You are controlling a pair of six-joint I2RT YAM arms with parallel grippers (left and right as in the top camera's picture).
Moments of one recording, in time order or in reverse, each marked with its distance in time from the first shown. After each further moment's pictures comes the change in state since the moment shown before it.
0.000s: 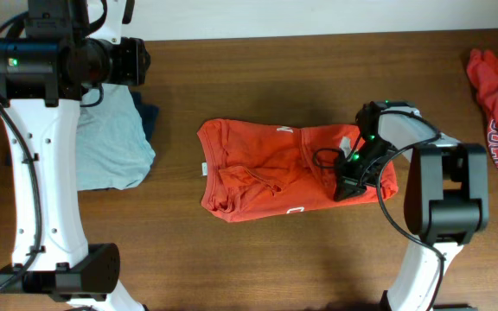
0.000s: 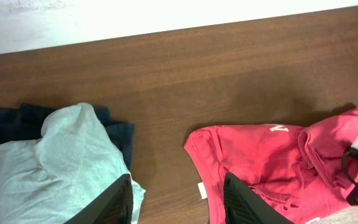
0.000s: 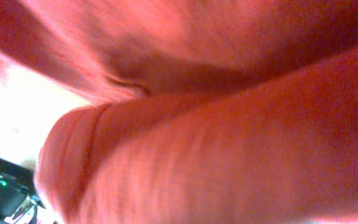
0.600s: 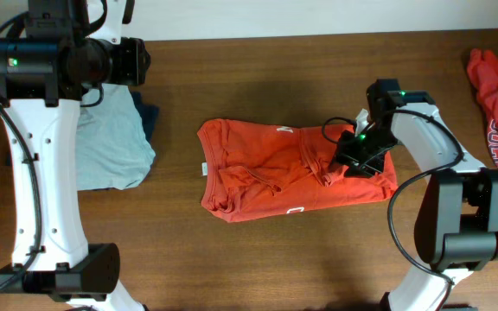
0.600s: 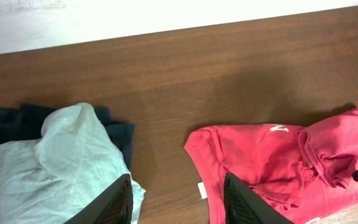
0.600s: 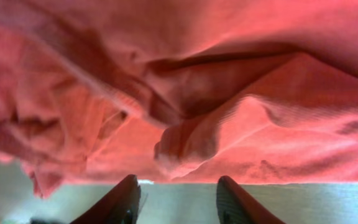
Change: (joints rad) left arm 0.000 0.000 0.000 0.000 0.000 0.000; right arm 0.013 -0.163 0.027 0.123 0.020 0.340
